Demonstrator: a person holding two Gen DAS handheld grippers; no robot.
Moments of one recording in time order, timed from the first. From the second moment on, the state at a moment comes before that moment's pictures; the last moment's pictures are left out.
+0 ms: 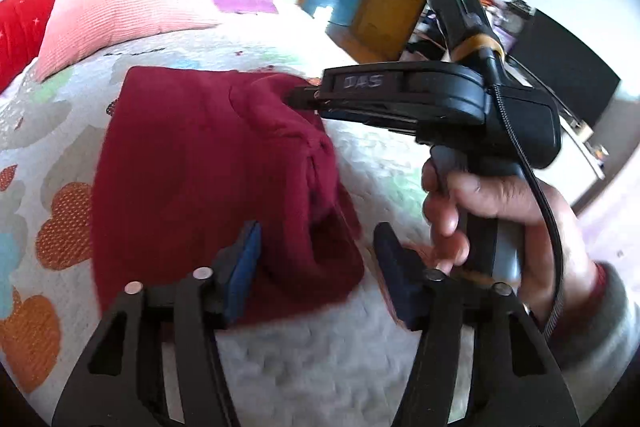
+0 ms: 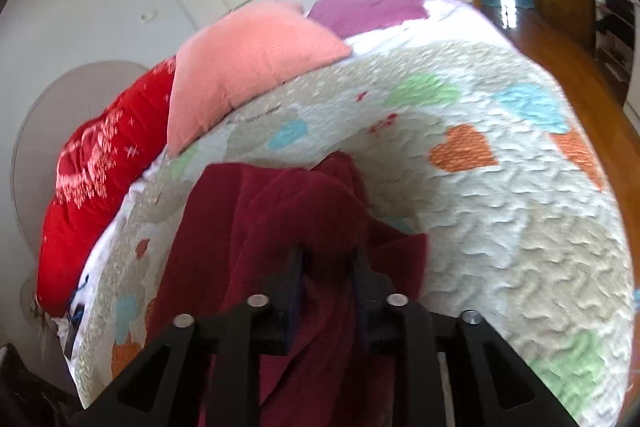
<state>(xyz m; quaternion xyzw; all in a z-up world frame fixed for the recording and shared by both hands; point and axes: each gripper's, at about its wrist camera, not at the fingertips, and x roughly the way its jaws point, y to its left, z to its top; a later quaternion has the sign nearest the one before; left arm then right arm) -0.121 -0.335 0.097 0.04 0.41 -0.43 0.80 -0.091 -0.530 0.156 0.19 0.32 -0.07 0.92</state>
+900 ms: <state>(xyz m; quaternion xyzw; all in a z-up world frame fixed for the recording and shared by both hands) -0.112 -0.316 0.074 0.10 0.38 -0.40 0.83 -0.110 -0.529 0.162 0.16 0.32 -0.07 0.93</state>
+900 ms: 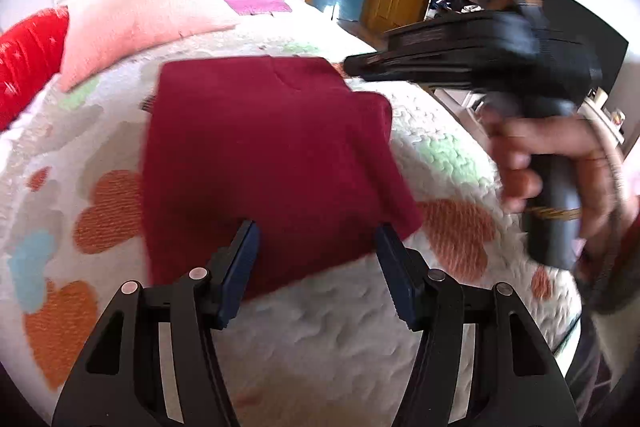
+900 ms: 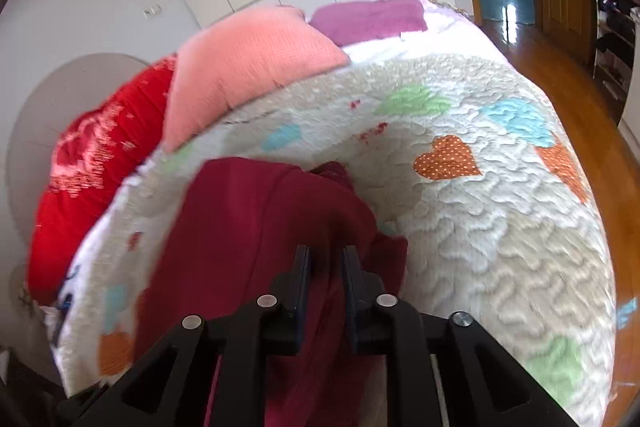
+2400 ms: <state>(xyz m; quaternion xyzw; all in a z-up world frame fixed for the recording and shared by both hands) -0.006 -0.284 0.059 -0.01 0.44 -0.29 0.85 -0.133 -0.515 0.111 0.18 0.31 -0.09 0.93</state>
